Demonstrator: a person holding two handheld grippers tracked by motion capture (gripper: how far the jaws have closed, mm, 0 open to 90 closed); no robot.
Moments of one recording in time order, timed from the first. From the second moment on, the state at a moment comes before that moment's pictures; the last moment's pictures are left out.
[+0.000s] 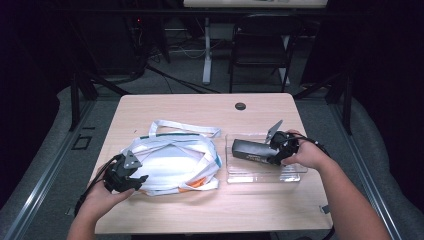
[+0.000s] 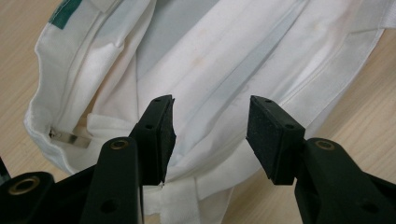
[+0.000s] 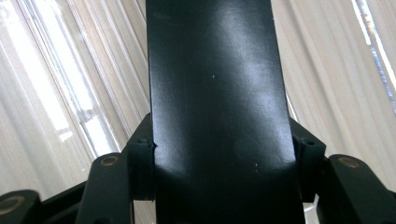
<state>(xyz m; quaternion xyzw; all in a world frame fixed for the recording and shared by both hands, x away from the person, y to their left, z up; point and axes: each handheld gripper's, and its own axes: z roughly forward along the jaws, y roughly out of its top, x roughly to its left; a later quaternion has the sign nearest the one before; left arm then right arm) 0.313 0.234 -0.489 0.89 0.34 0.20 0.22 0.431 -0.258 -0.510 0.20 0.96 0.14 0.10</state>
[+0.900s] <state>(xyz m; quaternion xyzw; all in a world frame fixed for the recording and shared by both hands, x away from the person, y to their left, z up) 0.310 0.237 -0.492 0.89 0.34 0.20 0.21 0.437 -0.248 -0.519 0.19 0.97 0.14 0.09</state>
